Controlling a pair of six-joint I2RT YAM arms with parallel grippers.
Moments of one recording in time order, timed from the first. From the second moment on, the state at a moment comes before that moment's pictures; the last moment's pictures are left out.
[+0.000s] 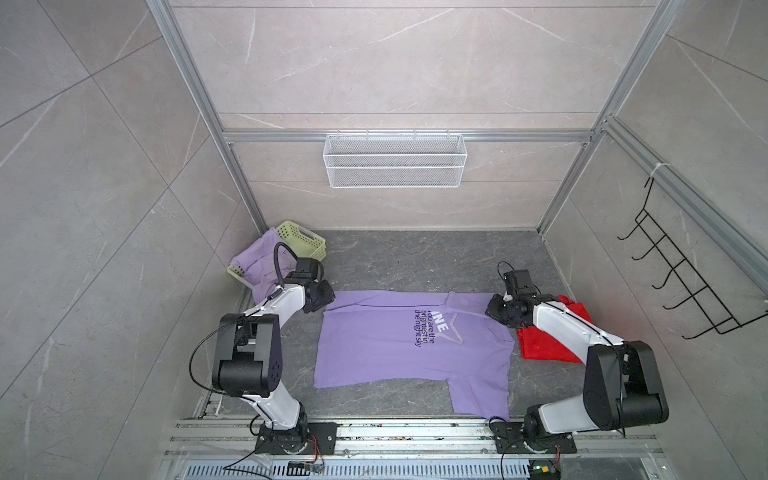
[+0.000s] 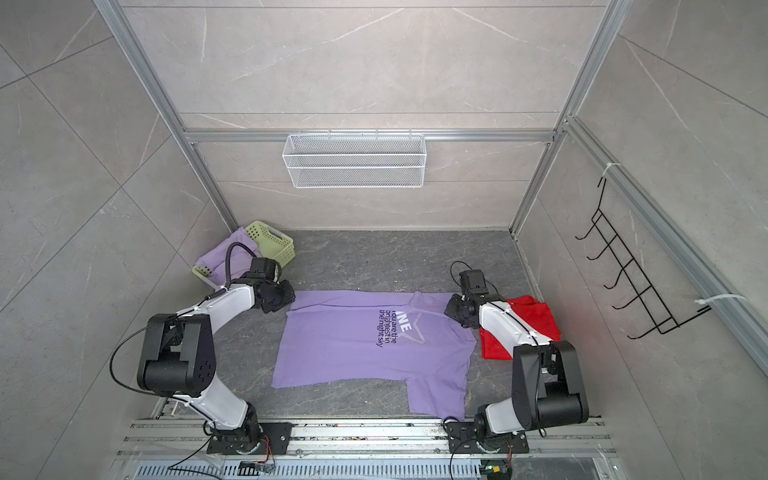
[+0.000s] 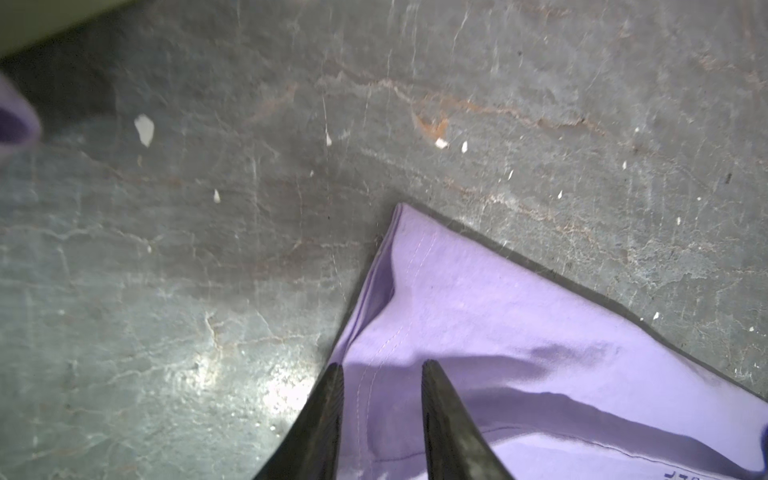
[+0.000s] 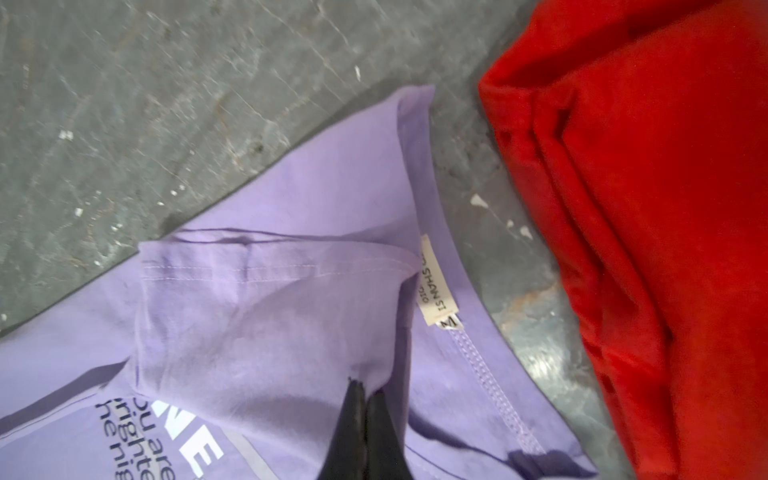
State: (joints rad) left arm -0.09 1.66 1.03 -0.46 0.09 -0.53; right arm 0.10 1.46 0.83 -0.48 -0.02 0.59
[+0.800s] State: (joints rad) left arm -0.13 1.69 0.99 -0.55 -0.02 -0.56; right arm 0.10 1.46 0.84 -0.52 0.05 0.66
